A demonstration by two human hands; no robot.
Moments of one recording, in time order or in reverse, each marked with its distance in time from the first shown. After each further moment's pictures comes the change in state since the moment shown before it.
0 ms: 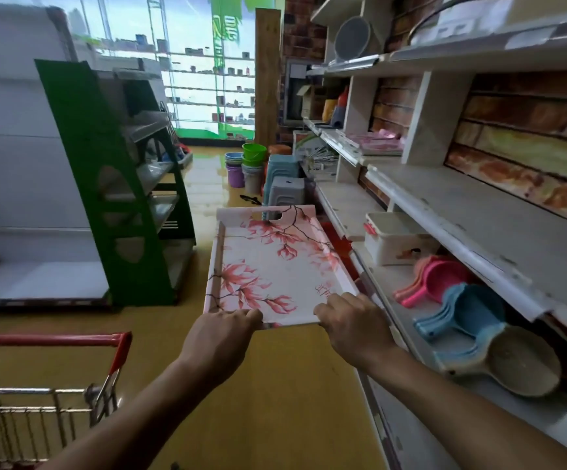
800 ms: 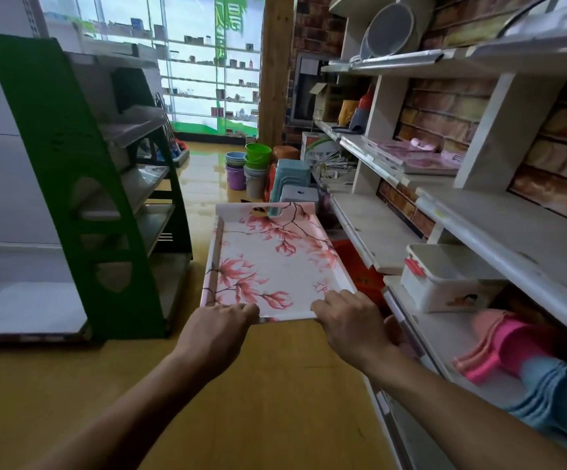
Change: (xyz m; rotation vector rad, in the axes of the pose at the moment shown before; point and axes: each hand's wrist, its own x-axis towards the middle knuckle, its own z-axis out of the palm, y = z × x) left_hand 0.249 -0.220 0.085 0.008 0.027 -0.012; right_hand 0.277 0.037 0.189 -0.002 0.012 0.005
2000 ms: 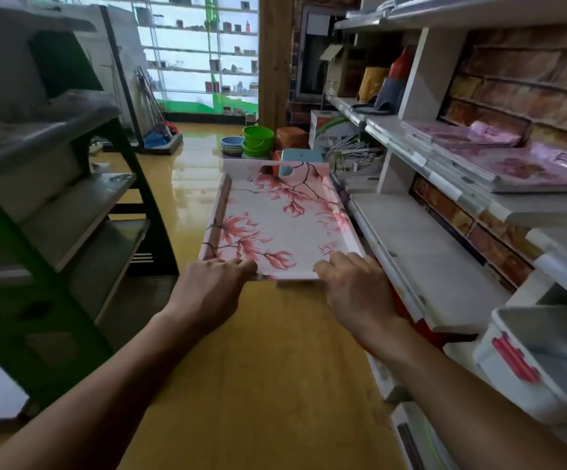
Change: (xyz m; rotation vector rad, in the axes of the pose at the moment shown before) left_hand 0.457 -0.177 0.131 0.099 0.120 0.098; right_hand 0.353 0.202 0.261 0.019 0.096 0.109
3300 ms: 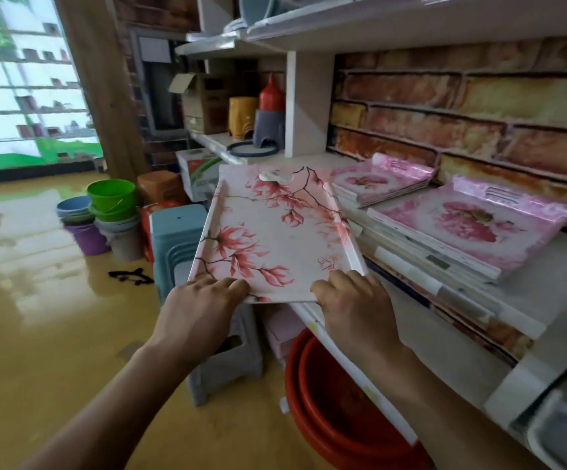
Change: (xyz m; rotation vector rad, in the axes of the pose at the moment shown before) left_hand 0.507 -0.045 0.196 -0.129 0.079 0.418; right_hand 0.240 0.291 0.212 -0.332 -0.018 0.395
